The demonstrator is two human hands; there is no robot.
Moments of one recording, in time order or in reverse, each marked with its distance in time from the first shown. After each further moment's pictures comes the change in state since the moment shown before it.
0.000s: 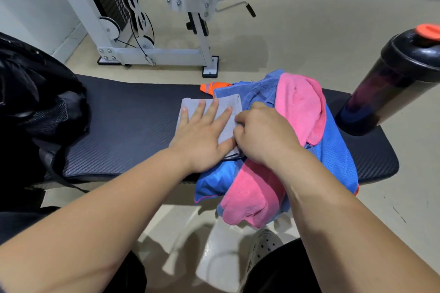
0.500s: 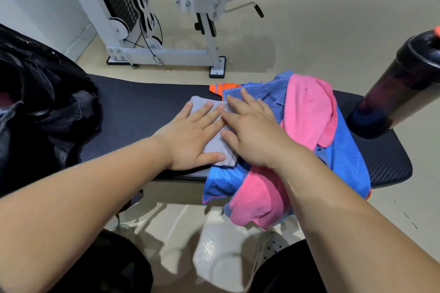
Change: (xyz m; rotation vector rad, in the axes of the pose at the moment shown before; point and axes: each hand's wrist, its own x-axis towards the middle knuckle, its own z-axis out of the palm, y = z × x) left_hand -0.010 -0.057 -0.010 0.371 -0.056 0.308; right_hand 0.018 -0.009 0.018 -0.002 -0.093 -0.286
